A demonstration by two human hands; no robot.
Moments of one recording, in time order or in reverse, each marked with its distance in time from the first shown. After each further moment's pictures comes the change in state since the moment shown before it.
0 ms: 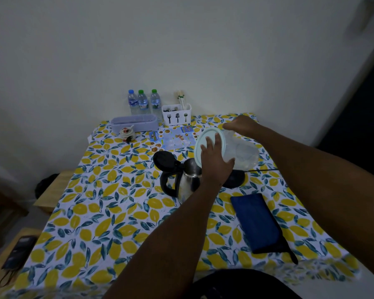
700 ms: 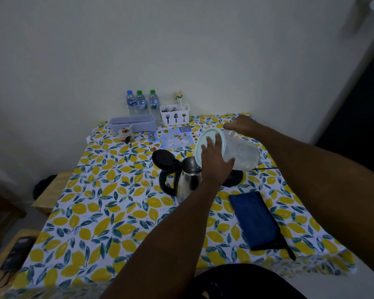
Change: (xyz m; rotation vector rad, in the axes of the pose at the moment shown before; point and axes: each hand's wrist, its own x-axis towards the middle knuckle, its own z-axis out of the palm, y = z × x) left_hand -0.005 0.001 0.003 0.004 0.023 0.055; right_hand -0.010 0.004 -0.004 -0.042 -0.028 0.011
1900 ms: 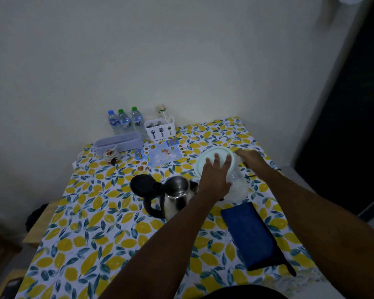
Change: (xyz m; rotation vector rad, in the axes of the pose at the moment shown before) left_hand 0.029 0.024 0.038 0.328 -0.413 0.278; right_hand -0.031 0.111 0.030 0.713 0.197 0.404
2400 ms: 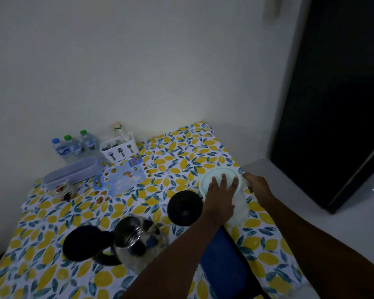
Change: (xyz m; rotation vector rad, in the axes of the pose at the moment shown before) left_hand 0.105 0.095 0.085 0.133 -0.245 0.194; right_hand 0.064 0.117 -0.110 0.315 0.266 0.185
